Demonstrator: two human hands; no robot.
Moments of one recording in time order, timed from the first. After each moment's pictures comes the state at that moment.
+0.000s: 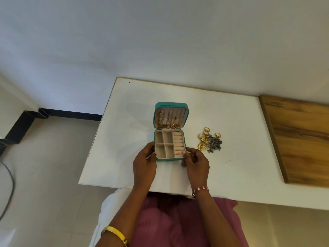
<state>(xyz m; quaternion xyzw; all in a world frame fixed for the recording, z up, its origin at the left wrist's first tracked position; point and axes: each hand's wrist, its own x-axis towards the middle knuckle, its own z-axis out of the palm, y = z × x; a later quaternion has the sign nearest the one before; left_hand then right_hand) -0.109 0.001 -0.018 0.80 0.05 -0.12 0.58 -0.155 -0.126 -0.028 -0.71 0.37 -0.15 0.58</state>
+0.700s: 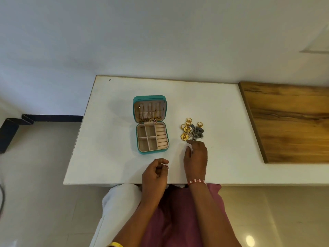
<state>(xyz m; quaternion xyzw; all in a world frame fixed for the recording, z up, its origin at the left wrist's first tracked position) -0.182 -0.035 -0.014 0.78 0.02 -0.20 0.59 -0.182 -0.161 -0.034 -0.87 0.35 -0.18 0.31</state>
